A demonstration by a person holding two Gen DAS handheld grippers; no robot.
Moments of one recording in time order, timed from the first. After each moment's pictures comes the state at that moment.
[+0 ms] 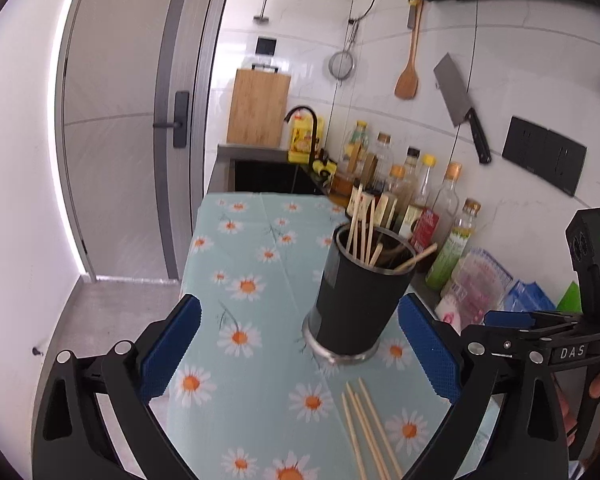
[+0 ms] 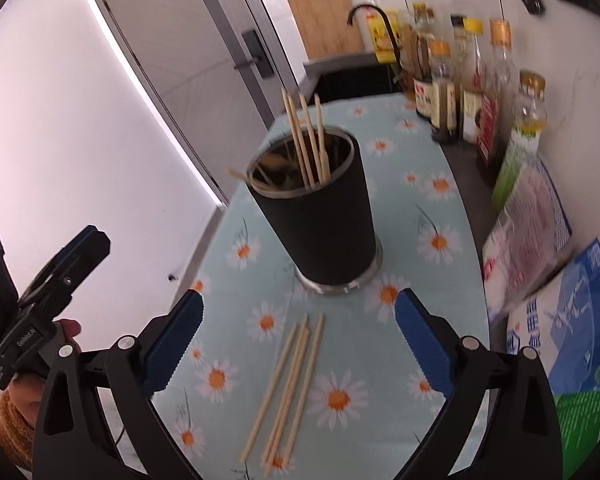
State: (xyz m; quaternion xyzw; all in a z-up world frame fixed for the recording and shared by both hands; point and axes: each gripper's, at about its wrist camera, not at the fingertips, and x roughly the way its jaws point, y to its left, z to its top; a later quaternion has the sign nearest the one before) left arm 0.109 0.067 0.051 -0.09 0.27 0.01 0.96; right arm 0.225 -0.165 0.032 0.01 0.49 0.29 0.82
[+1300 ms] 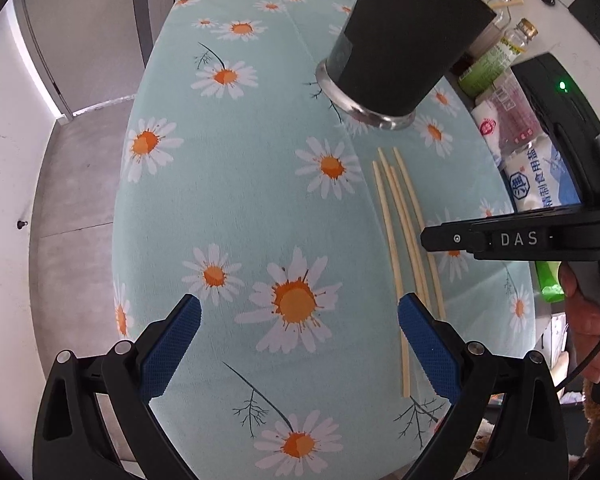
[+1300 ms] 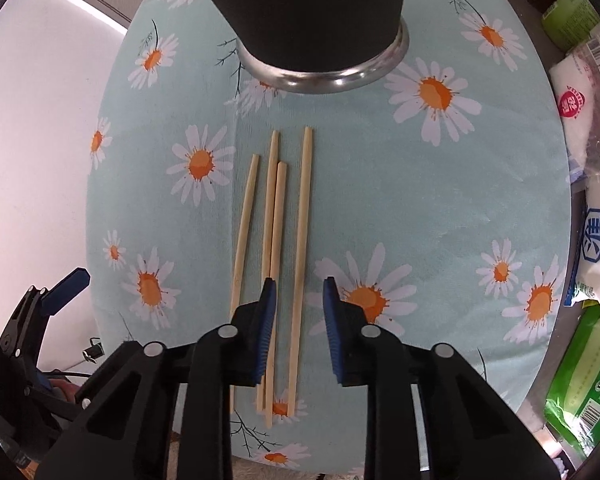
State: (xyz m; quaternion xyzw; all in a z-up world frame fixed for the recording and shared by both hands) left arm 0.113 0.068 -0.086 -0.13 0.59 -0.04 0.80; right arm 0.232 -0.076 -0.118 -0.09 0.74 0.18 0.64
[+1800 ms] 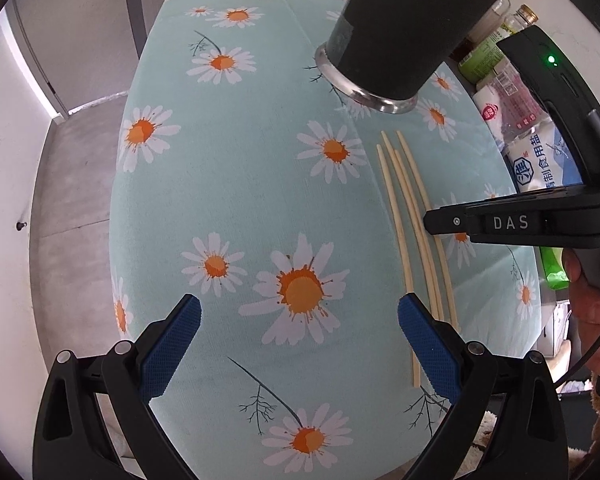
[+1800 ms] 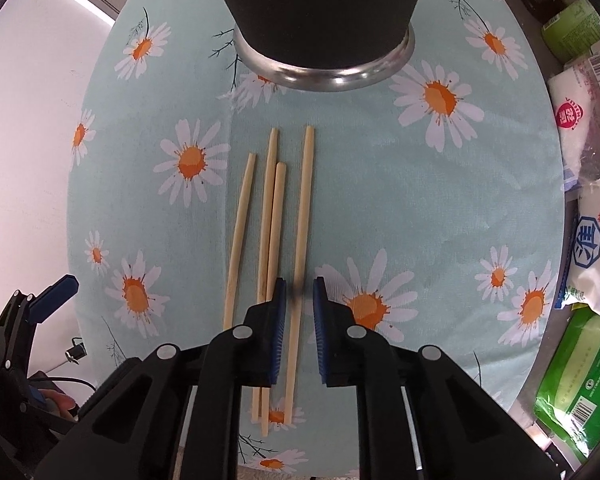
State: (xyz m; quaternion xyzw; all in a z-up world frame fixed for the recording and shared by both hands) left arm 0.112 0.070 -0.096 -0.12 0.60 -0.05 0.79; right arm 0.231 -0.063 -0.125 -0.12 0.74 0.15 0.65
